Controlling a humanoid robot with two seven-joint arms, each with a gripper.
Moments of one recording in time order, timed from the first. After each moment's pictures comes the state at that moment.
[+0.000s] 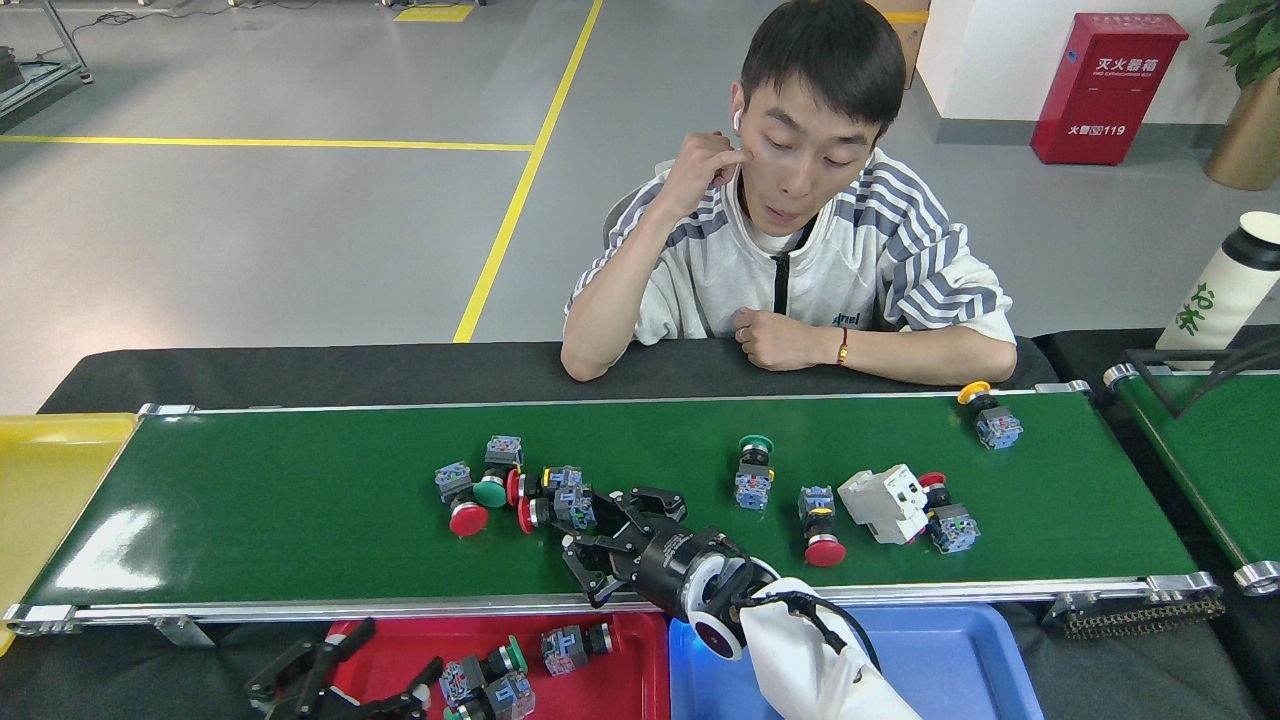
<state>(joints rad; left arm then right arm) 0.24 -0.07 0.45 -1.77 -1.44 -0.63 -0.29 -0.59 0.16 0.65 -0.88 1.26 -0.32 0.00</state>
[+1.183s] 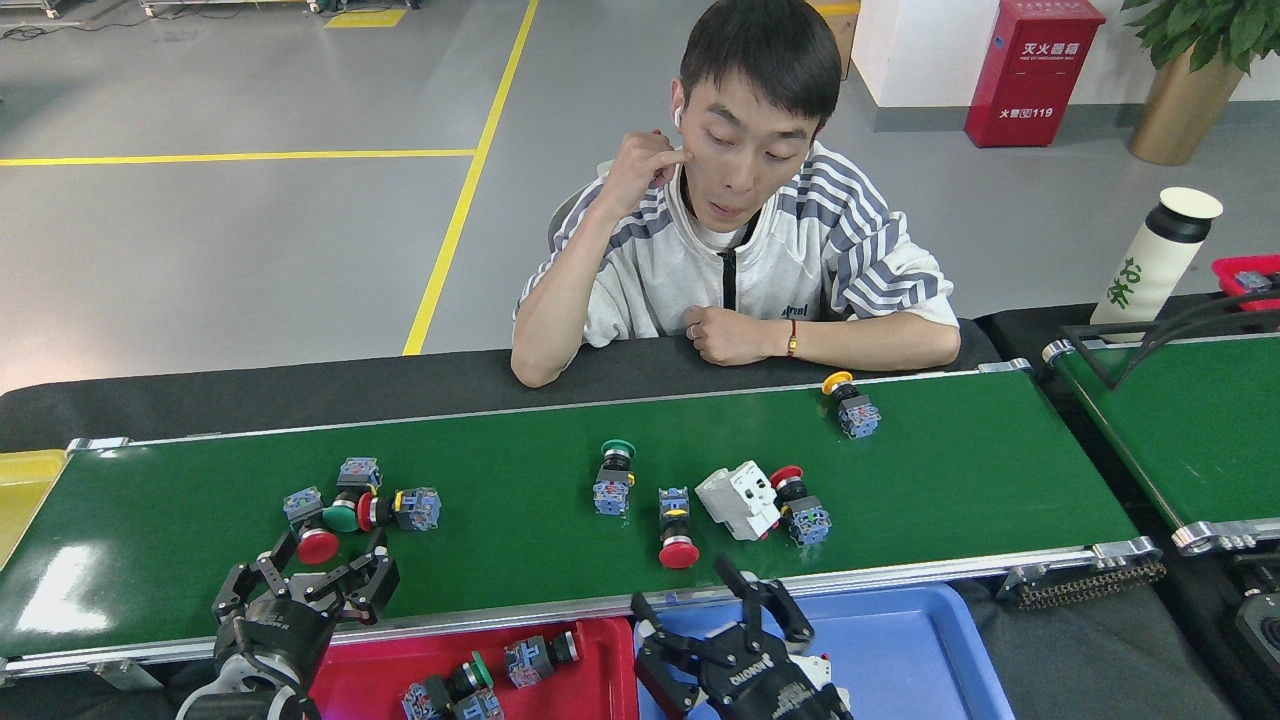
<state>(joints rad) -0.15 0.00 0.30 -1.38 -1.64 -0.26 -0.28 0.11 0.06 0.41 -1.62 1.31 0.12 -0.10</state>
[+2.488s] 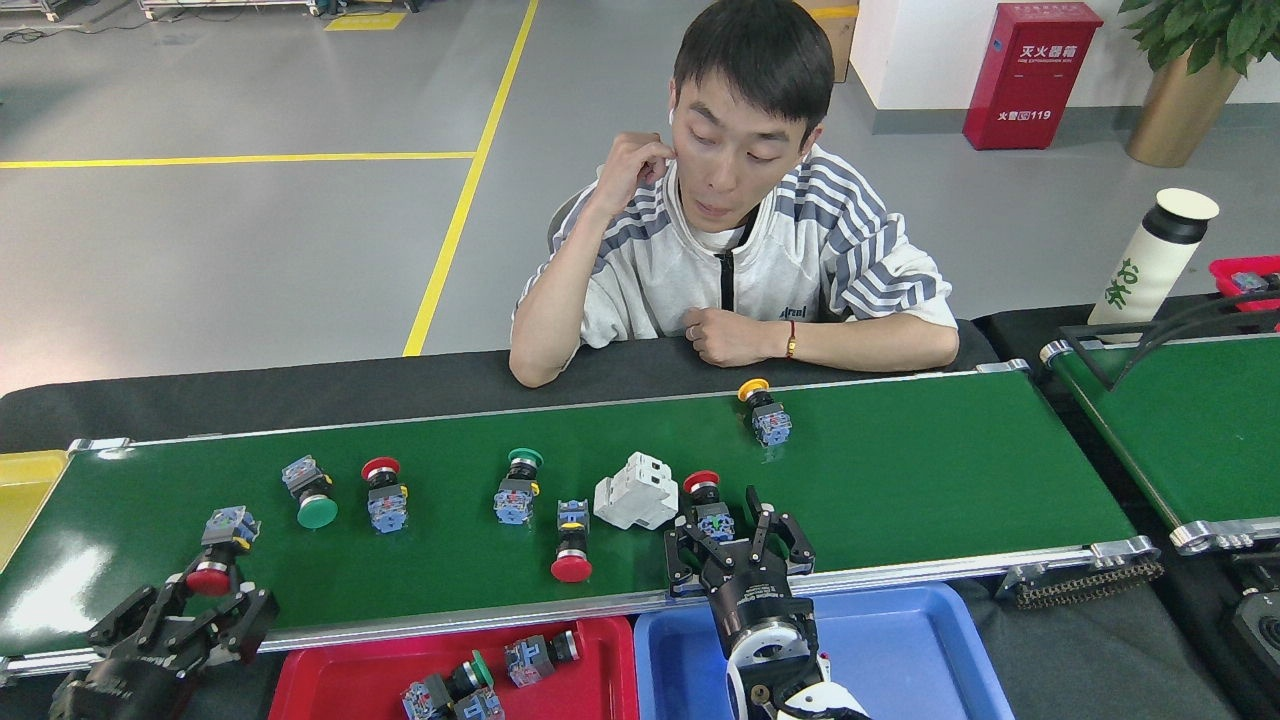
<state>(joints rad) 0.20 0.20 0.45 -1.60 -1.36 -0.66 -0.16 -0.29 0.11 0.52 -1.14 1.34 0.30 -0.03</state>
